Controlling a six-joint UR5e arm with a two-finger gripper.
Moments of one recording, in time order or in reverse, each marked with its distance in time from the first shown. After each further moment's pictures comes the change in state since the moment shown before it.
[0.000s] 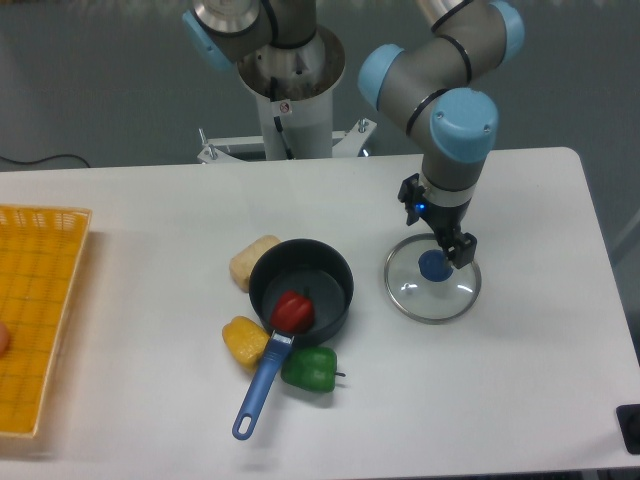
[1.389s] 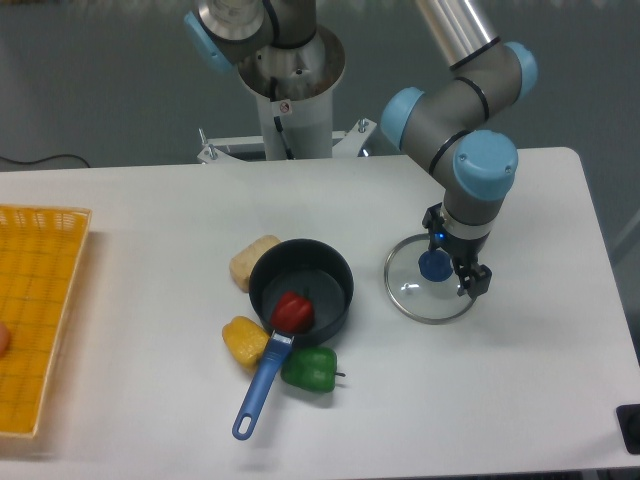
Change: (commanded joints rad) arm -0.005 -0.121 0.022 0.094 0.006 0.074
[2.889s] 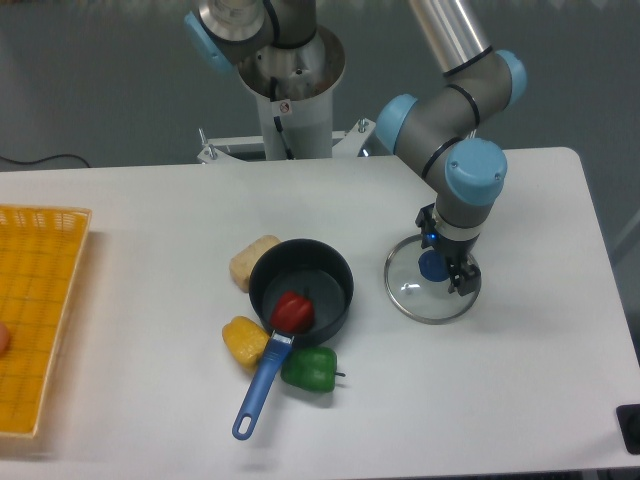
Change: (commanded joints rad) arm 0.006 -0.005 -0.058 0.041 0.009 0.002
